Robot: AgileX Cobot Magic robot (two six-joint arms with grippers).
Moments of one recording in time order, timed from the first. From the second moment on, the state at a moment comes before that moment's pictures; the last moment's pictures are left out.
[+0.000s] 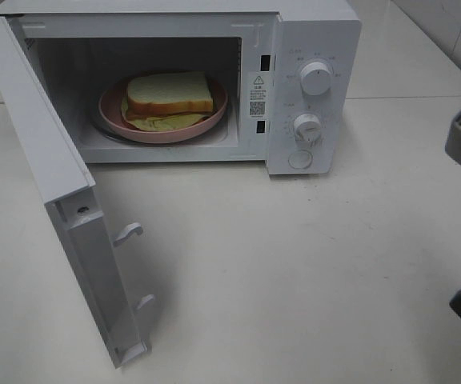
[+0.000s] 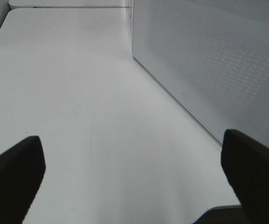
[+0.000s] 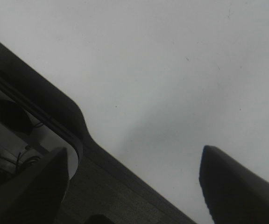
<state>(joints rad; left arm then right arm) -0.06 0.00 -0.52 -0.04 1.08 -0.01 0.70 0.94 -0.74 -0.13 1.07 0.04</state>
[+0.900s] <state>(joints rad) -0.06 0.00 -0.52 -0.04 1.08 -0.01 0.37 0.37 -0.56 -0.11 1.08 0.06</state>
